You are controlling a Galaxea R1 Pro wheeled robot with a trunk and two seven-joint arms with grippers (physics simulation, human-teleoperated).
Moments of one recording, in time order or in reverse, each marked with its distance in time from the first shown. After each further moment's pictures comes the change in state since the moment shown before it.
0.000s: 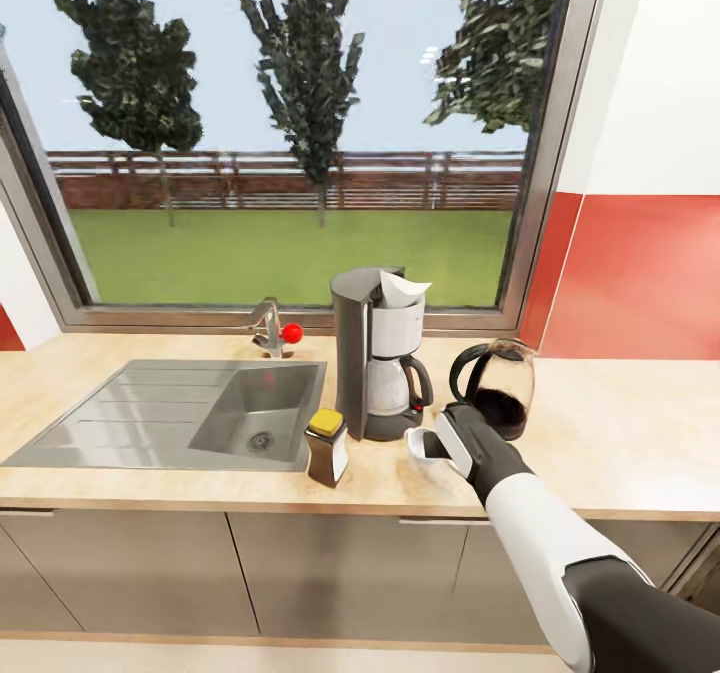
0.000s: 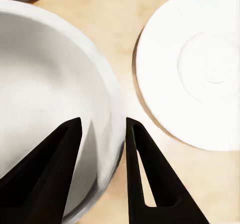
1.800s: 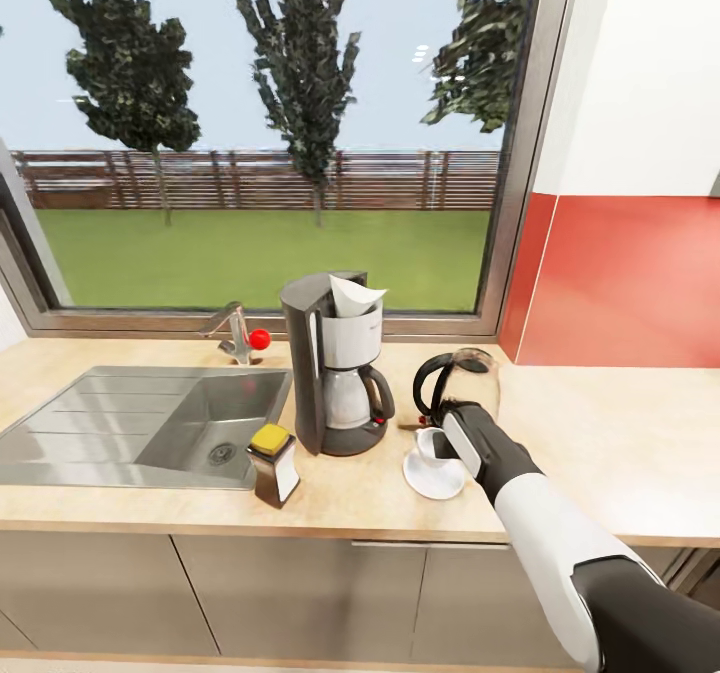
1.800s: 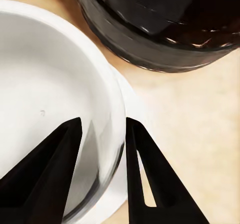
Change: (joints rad) left arm 0.000 0.002 0.001 0.000 0.000 0.004 0.003; right arm 0.000 -0.032 0.005 0.002 0.005 0.002 -0.002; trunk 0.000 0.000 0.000
